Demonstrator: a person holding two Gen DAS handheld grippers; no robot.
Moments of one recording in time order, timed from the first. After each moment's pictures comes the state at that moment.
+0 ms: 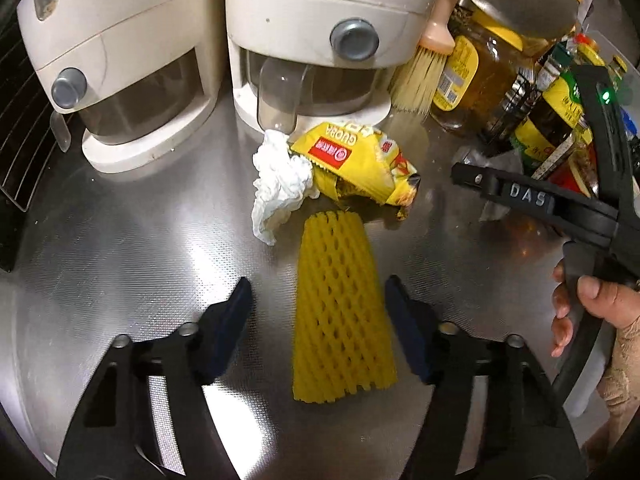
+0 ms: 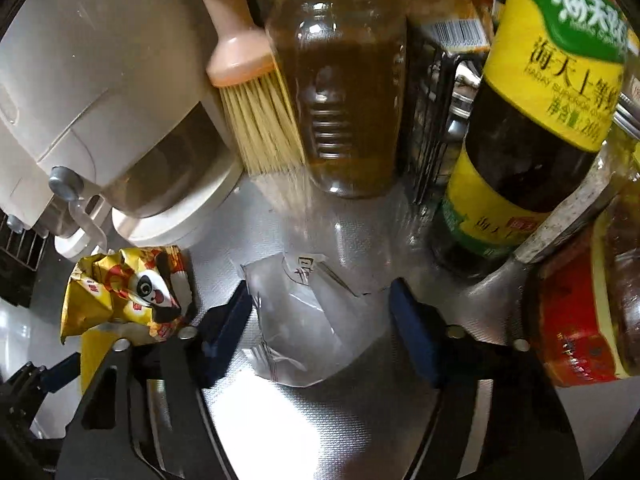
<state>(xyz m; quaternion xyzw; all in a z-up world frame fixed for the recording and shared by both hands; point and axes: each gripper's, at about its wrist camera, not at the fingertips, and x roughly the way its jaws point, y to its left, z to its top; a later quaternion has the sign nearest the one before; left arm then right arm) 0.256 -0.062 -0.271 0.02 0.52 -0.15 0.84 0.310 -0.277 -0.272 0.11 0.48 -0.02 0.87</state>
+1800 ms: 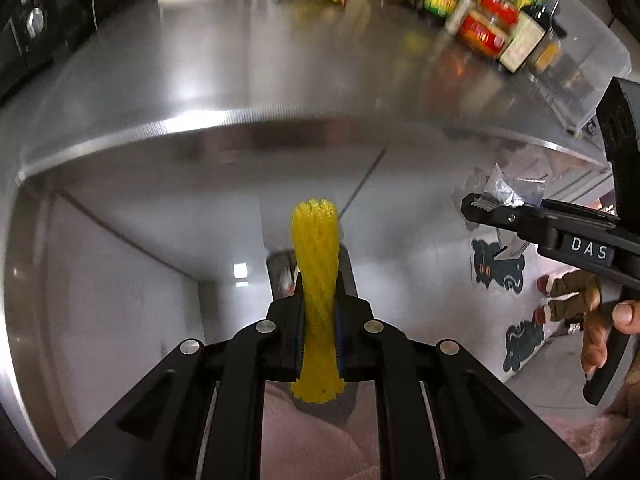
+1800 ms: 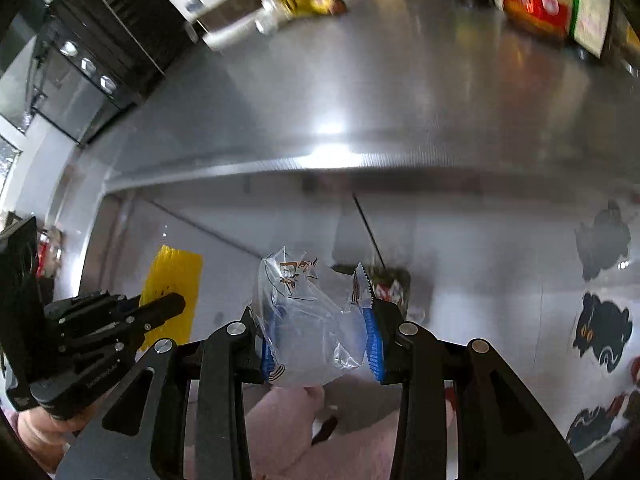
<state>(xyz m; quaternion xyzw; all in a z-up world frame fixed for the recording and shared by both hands) -0.005 -0.002 -0.303 0.01 0.57 -0.17 0.80 0.009 -0.209 -0.298 0.13 0.56 0.13 0.81</state>
